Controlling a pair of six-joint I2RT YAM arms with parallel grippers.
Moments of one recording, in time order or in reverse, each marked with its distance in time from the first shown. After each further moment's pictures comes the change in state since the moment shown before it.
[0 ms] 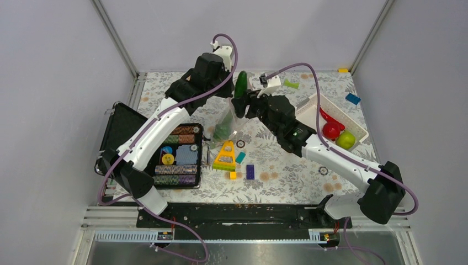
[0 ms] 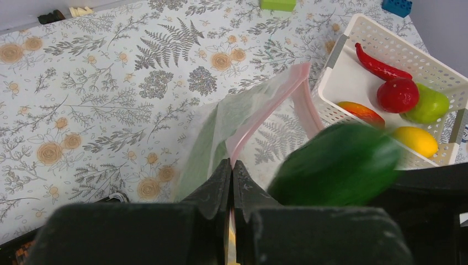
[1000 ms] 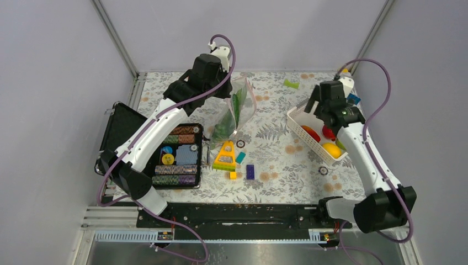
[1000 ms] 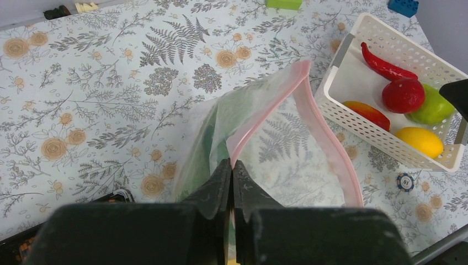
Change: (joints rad) left arm 0.013 -0.017 -0.029 0.008 -0.001 0.000; right arm -0.547 -0.111 0.130 -0.859 0.219 0.071
